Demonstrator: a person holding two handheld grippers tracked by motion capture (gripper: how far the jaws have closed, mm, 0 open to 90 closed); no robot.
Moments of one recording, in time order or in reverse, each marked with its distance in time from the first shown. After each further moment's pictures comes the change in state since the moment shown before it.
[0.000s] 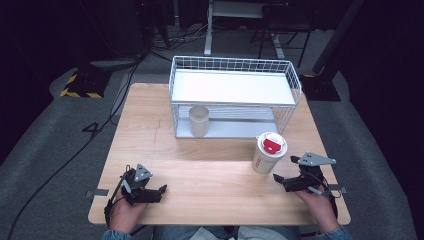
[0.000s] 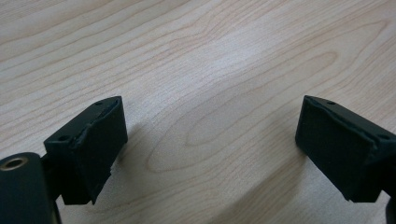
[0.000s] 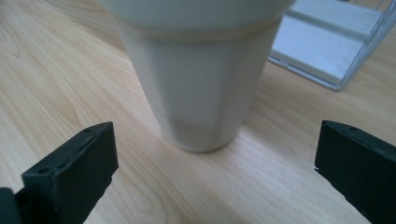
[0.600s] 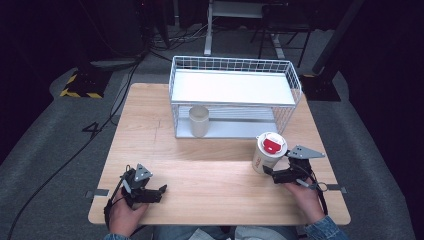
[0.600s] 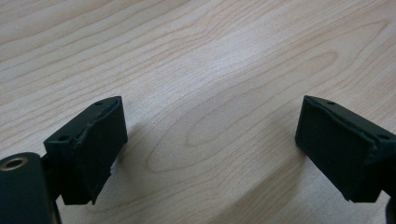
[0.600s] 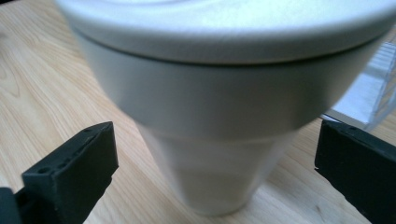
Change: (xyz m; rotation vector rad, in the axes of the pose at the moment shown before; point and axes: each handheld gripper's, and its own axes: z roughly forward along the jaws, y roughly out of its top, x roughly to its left) left arm 0.000 0.000 0.000 0.000 0.000 0.000; right arm 0.007 0.018 0.028 -0.070 0.008 0.028
